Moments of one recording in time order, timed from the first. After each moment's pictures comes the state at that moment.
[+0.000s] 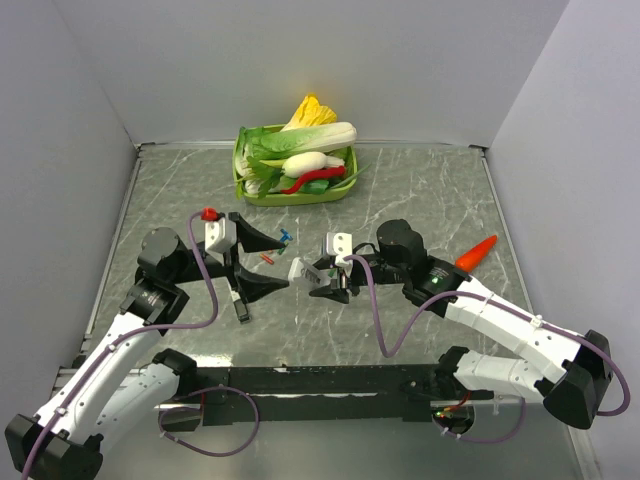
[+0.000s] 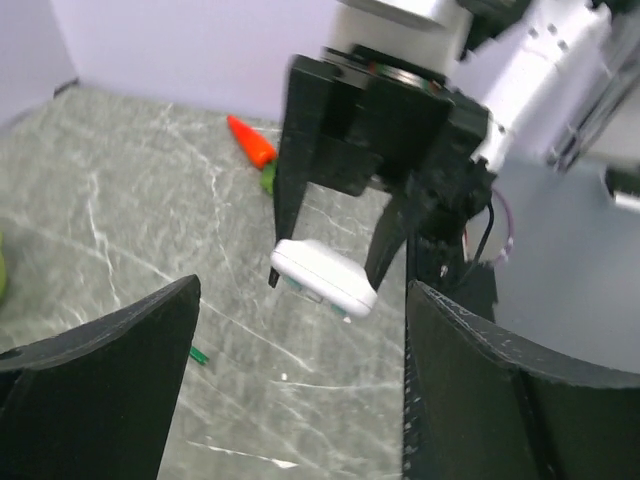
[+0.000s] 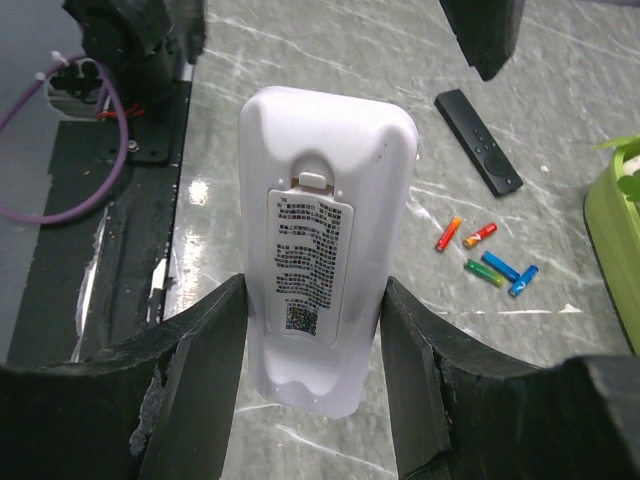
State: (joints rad) left arm -0.43 0.76 0.69 0.17 0.94 -0.21; right arm 0.83 1.05 0.86 -0.14 -0.62 -0.36
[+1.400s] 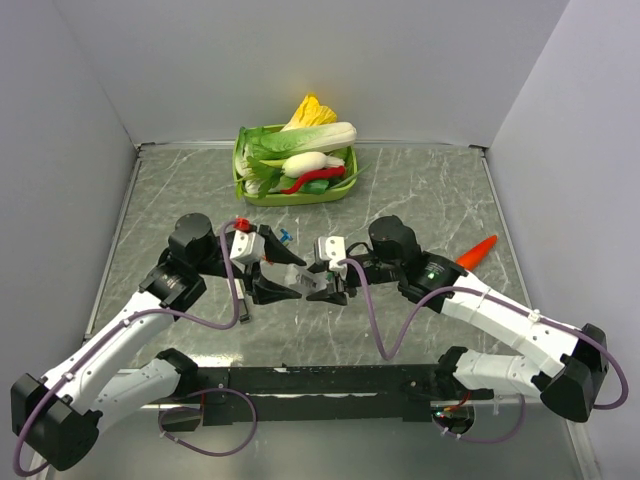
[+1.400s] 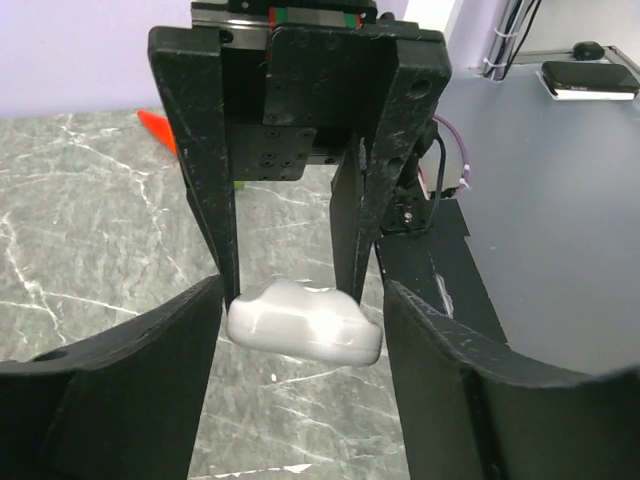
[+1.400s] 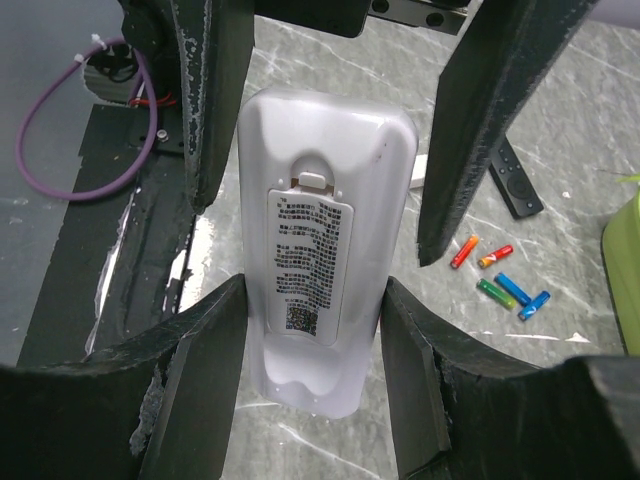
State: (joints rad) left arm -0.55 0.91 0.76 0.08 1.11 0.11; right arm 0.87 1.08 0.94 -0.23 -0.66 -0.43
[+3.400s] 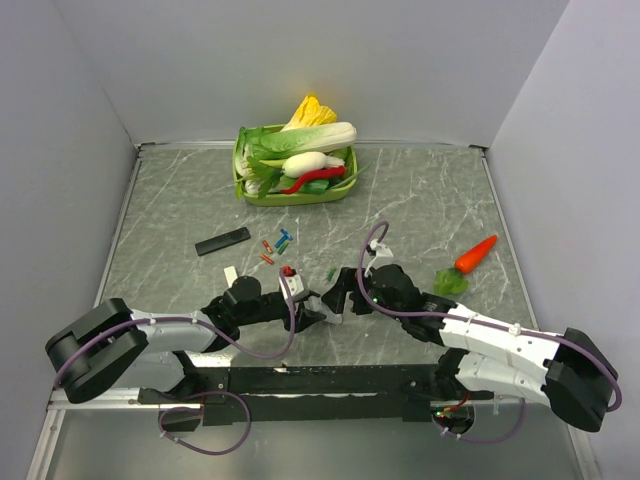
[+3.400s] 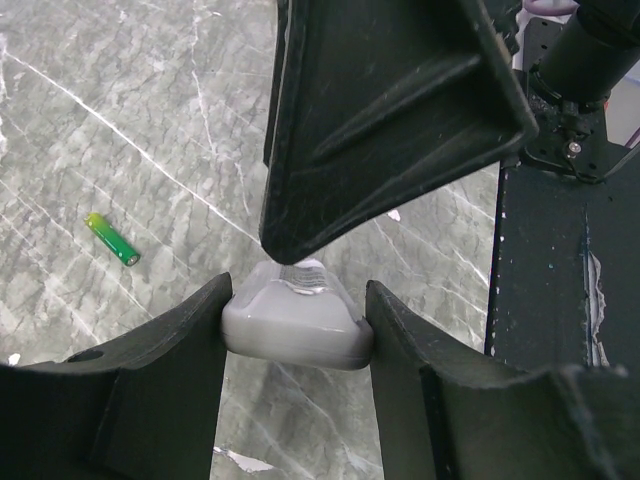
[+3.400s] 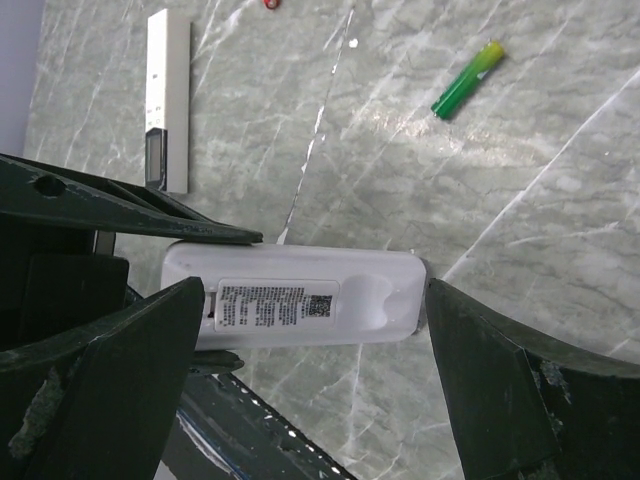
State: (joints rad) left arm -0.90 1.27 0.26 0.83 0.39 -0.02; right arm 0.89 0.99 0.44 0.01 0.08 0.78
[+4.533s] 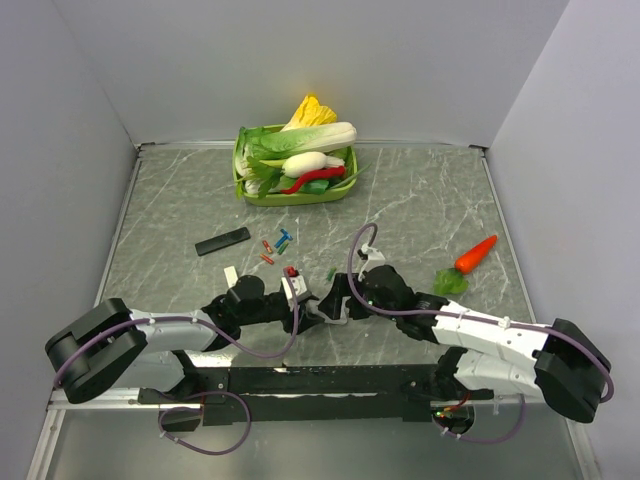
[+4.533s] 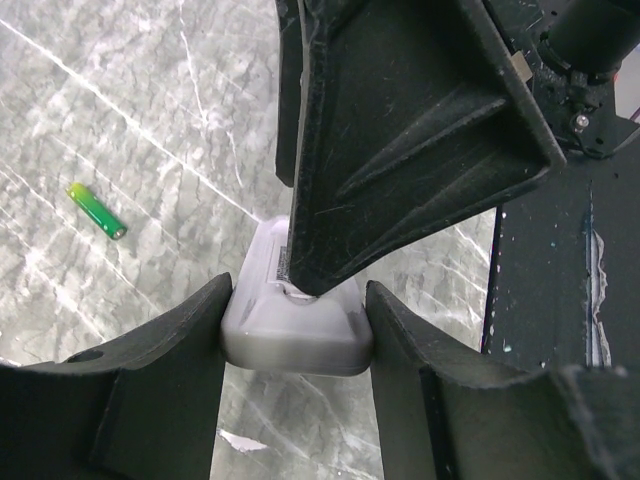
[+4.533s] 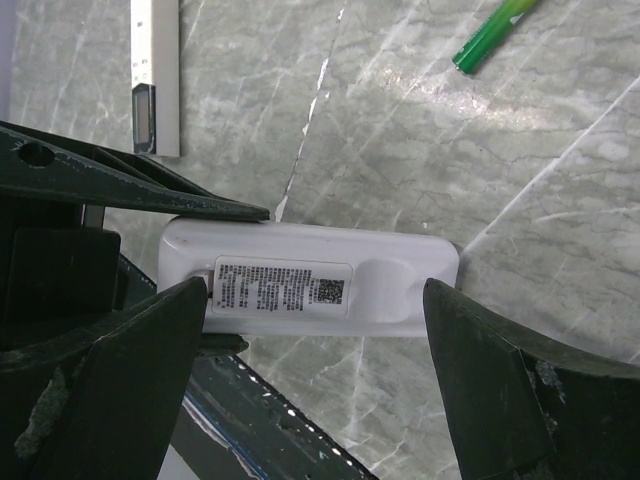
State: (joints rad) left arm -0.90 1.27 0.28 0.75 0.40 -0.01; right arm 0.91 1.05 0.44 0.02 0.01 0.79
